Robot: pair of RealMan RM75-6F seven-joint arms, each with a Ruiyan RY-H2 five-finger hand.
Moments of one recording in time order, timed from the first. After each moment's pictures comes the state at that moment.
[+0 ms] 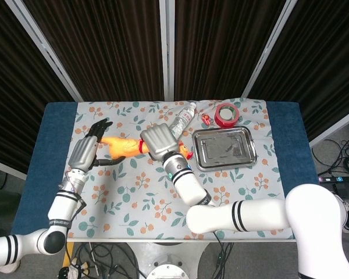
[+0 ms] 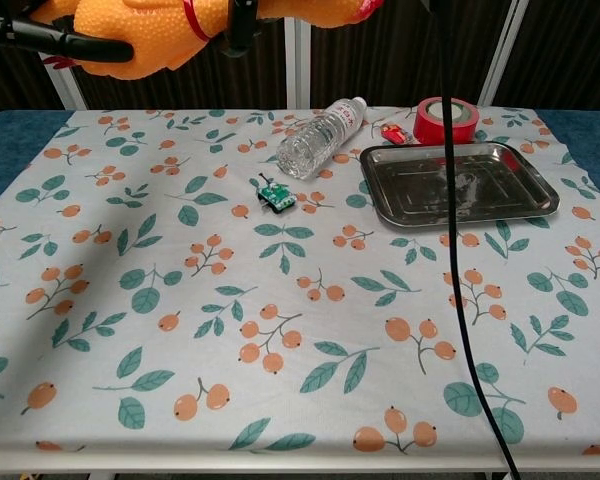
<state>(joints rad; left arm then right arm) -0.67 -1.33 -0.29 -1.82 0.86 1.14 0.15 1.56 -1.47 0.31 -1.68 -0.10 1.03 -0.81</state>
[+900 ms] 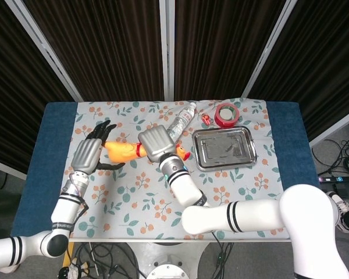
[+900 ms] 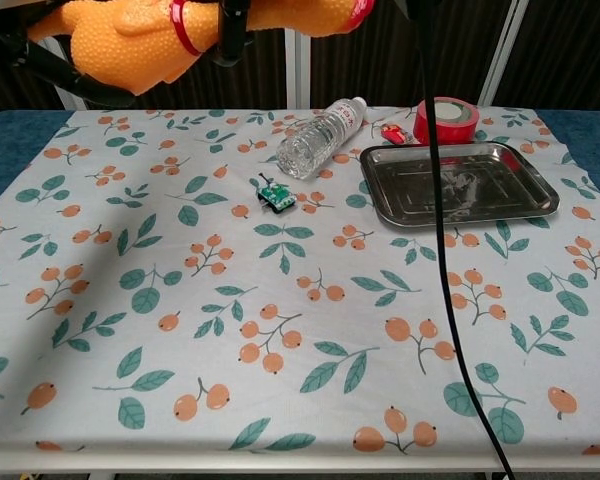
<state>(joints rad) -0.67 -1.36 -0.27 -1.81 0.91 1.18 0.27 1.57 -1.50 0.32 -1.66 -0.06 1.04 -0.88</state>
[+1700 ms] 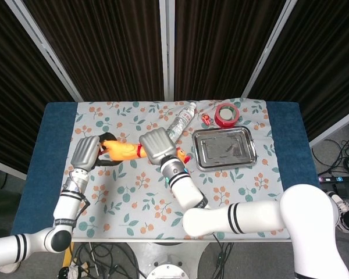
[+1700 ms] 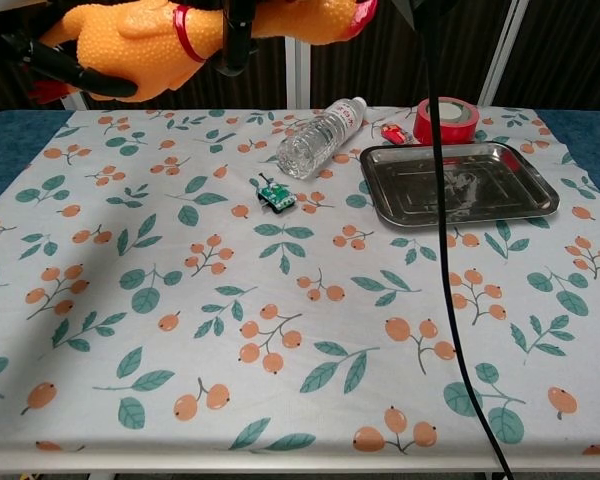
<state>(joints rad) -0.66 -1.41 -0.30 -1.73 0.90 1.18 0.19 1.56 -1.50 0.32 -1.69 -0.07 1.05 -0.91</state>
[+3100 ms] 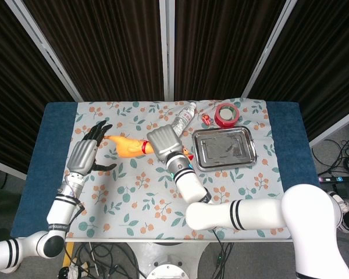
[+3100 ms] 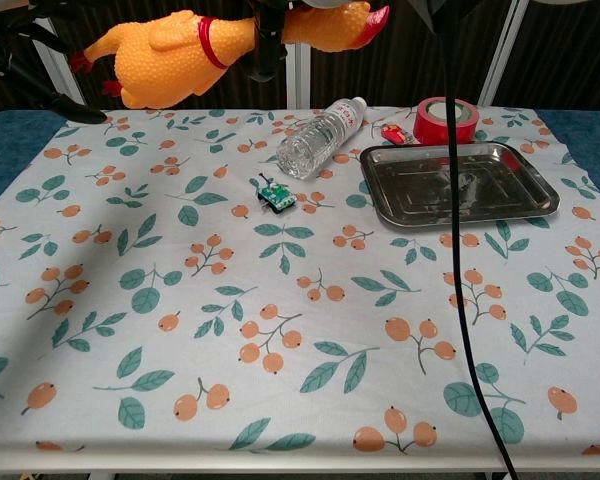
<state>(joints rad) -0.62 -1.37 -0.27 -1.76 1.00 1.16 0.16 1.55 -1.50 0.30 -1.63 -0.04 1.02 -0.96</state>
